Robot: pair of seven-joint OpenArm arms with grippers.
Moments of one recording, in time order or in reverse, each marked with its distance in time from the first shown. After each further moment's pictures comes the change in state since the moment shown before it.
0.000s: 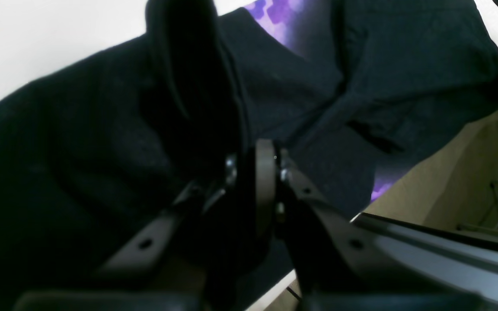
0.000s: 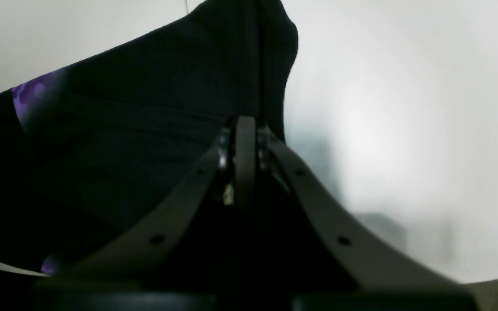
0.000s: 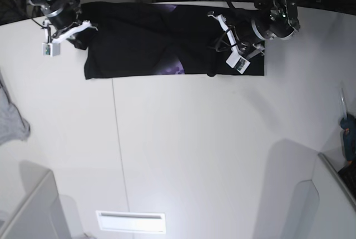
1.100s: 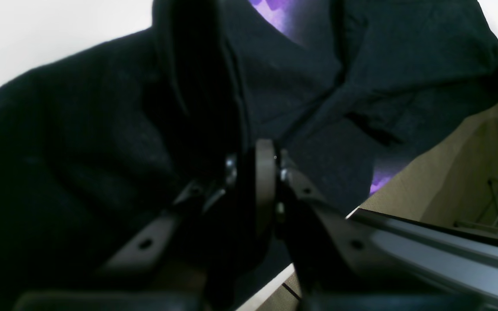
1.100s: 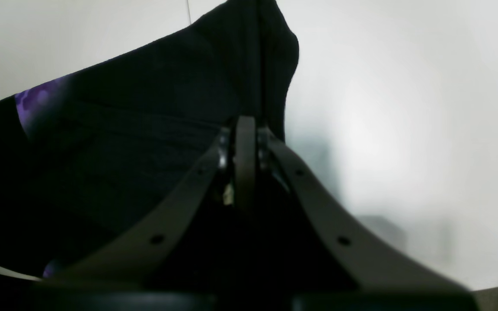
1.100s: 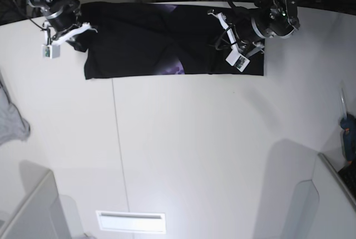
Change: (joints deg) left arm 0.6 -0.1 0.1 0.0 0.0 0.0 0.0; right arm 0.8 0.0 0.0 0.0 0.0 0.0 0.0
